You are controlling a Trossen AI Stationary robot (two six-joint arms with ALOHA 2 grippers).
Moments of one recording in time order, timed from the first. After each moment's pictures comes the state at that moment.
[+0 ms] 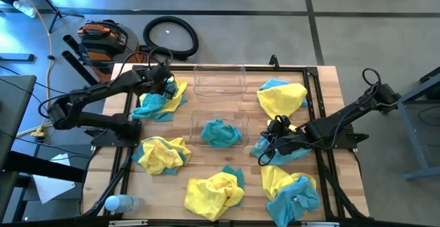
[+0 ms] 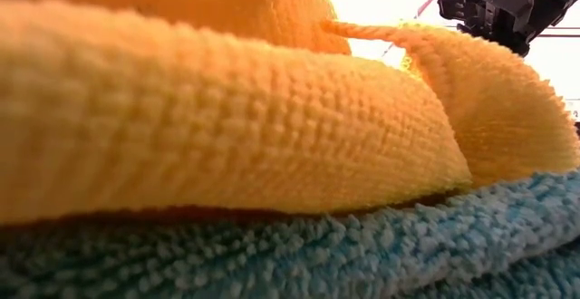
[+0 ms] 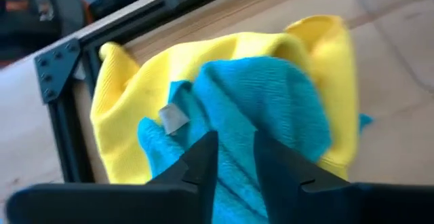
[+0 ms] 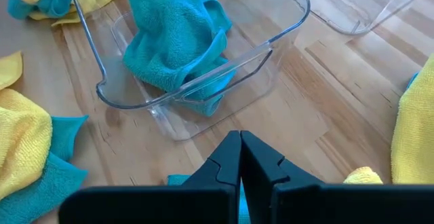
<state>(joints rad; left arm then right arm) 0.65 1.16 0.81 -0.84 -0.42 -0.43 0.43 1.17 0.66 -0.41 0.60 0.80</state>
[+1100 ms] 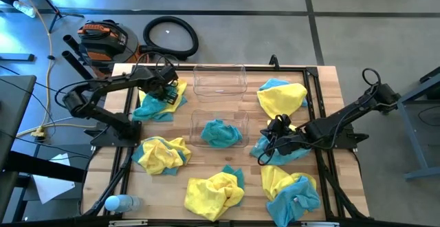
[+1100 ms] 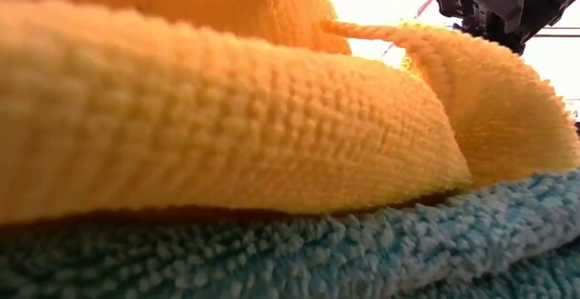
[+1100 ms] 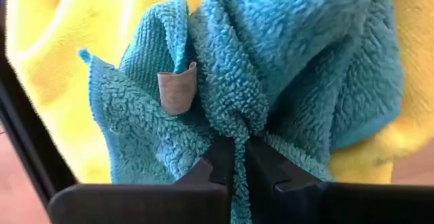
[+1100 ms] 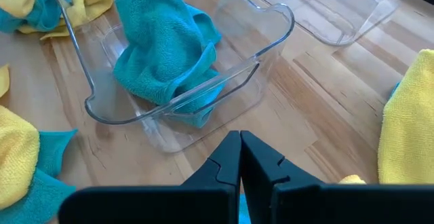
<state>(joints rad) 0.71 1.39 0.81 -0.89 -0.27 -0.44 0.43 1.17 0.66 -0.40 0.65 0.81</state>
